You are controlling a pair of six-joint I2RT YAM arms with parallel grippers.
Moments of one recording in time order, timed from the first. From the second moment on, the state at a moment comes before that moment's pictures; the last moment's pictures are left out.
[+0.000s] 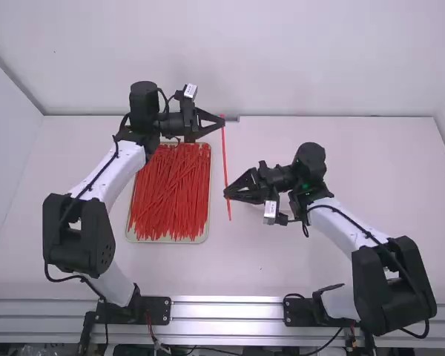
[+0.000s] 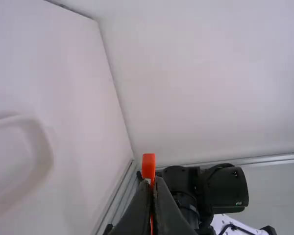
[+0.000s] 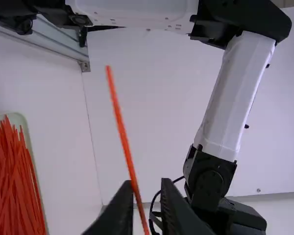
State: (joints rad) left arm -0.11 1.73 1.36 0.09 1.23 -1.00; right arm 0.32 1.47 0.74 0.79 -1.56 -1.42
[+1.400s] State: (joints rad) left arm -0.11 1.73 1.36 0.09 1.21 -0.99; right arm 0.32 1.47 0.74 0.75 -1.55 -1.42
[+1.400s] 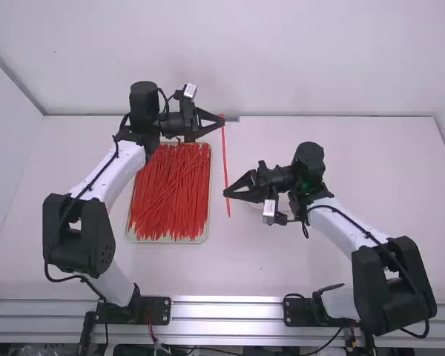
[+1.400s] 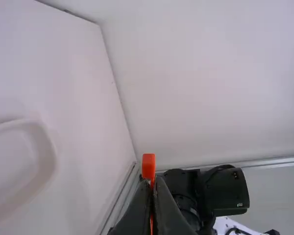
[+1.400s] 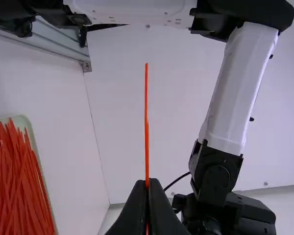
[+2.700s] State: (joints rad) left arm -0.11 1.73 1.36 0.09 1.21 -0.93; right arm 0.30 1.47 0.74 0.72 -1.55 -1.03
